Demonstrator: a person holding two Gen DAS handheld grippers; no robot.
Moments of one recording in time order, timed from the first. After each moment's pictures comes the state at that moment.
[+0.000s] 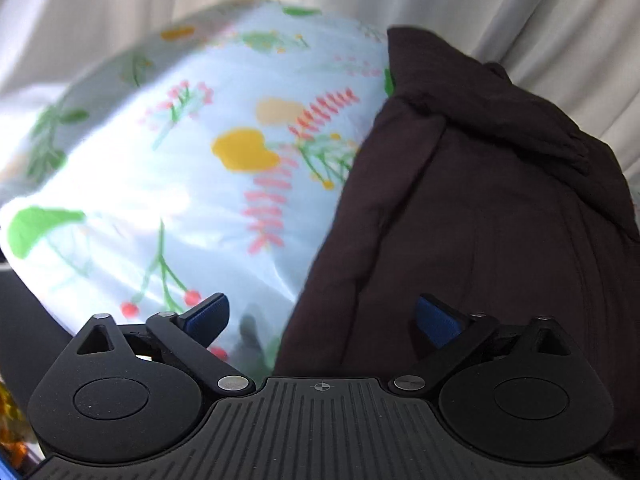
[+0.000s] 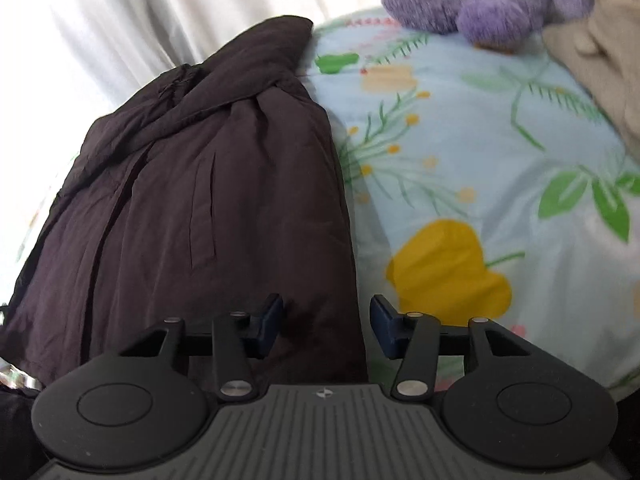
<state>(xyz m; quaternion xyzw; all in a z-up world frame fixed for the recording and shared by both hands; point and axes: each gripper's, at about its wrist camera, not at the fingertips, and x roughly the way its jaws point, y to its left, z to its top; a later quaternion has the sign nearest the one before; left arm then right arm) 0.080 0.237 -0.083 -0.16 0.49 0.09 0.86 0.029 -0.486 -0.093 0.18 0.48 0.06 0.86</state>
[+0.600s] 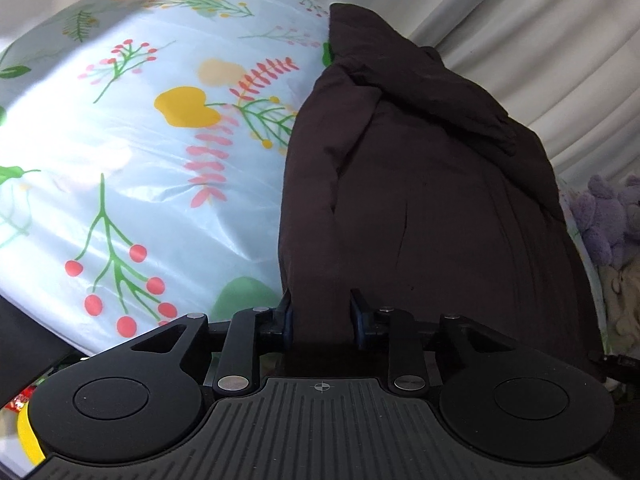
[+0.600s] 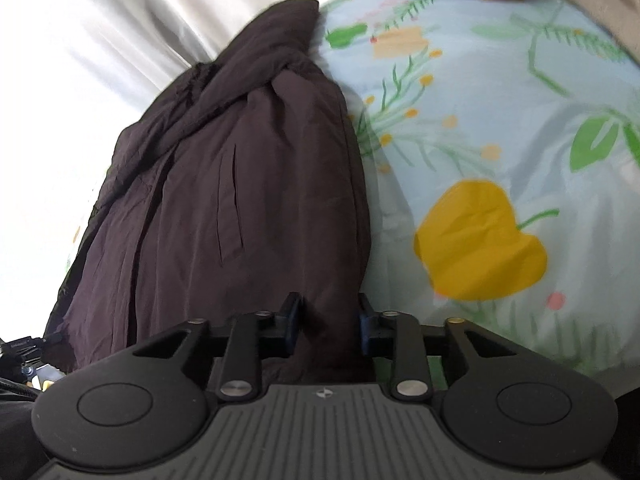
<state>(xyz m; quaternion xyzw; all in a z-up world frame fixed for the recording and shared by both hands) 0.048 0.246 -0.085 -0.22 0.48 -0.03 0.85 0.035 -0.493 -0.106 0.24 0.51 0.12 0.82</state>
